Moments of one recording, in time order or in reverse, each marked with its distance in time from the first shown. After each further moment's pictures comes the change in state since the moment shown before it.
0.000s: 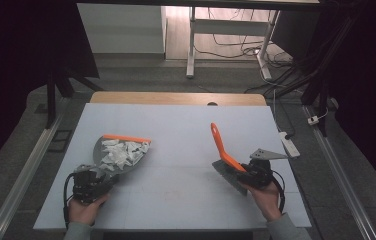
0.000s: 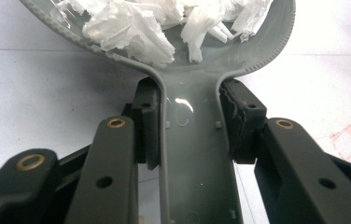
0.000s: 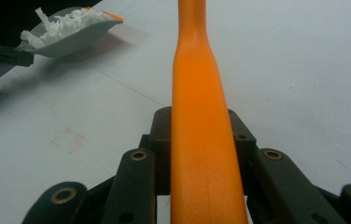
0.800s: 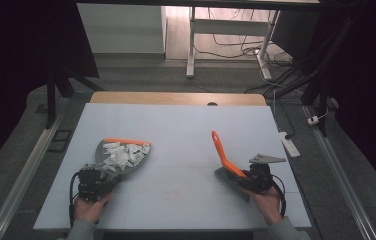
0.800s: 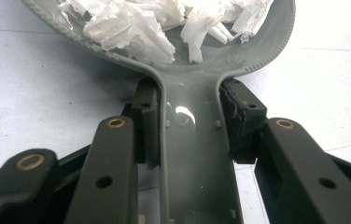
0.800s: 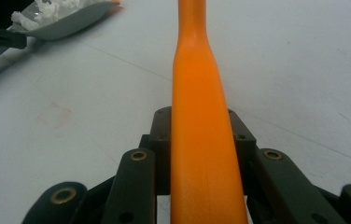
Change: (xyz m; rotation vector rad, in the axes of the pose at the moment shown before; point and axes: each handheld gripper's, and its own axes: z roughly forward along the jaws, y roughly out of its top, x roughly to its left) left arm -0.002 0.001 0.017 0.054 0.062 -0.022; right arm -0.007 -0.018 0.004 0.092 -0.020 0.046
